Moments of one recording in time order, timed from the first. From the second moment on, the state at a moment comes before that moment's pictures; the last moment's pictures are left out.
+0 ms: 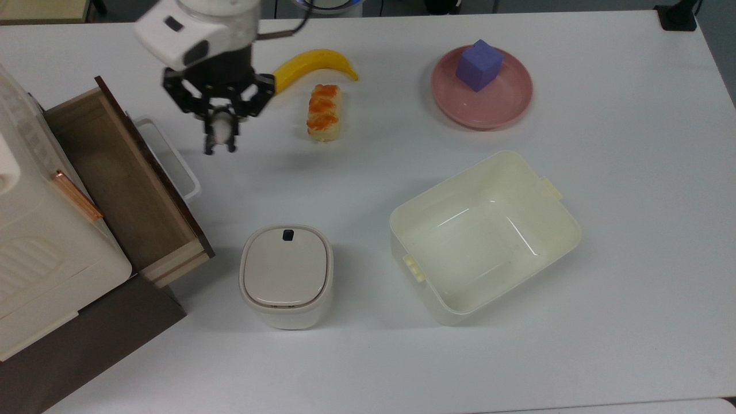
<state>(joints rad) -0.09 0.20 -0.02 -1.60 -0.21 1.96 -0.15</state>
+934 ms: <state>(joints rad) -0.23 0.33 -0.02 -1.49 -0.35 2.15 -0.31</state>
